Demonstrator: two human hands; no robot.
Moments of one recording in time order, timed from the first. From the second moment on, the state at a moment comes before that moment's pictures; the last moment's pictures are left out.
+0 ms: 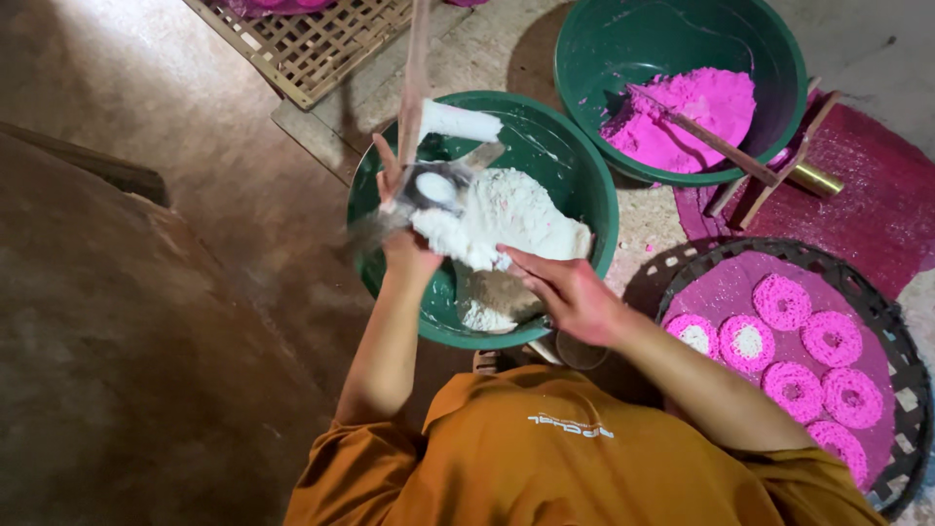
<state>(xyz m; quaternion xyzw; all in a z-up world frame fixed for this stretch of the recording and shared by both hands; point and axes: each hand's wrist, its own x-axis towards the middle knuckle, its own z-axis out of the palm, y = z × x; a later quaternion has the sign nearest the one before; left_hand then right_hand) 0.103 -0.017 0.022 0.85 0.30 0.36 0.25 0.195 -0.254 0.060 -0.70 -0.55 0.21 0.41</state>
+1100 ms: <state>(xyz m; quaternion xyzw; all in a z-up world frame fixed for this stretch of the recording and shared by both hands) 0.092 -0.034 0.058 0.43 0.08 0.33 0.84 0.249 -0.183 0.056 -0.64 -0.55 0.07 0.53</state>
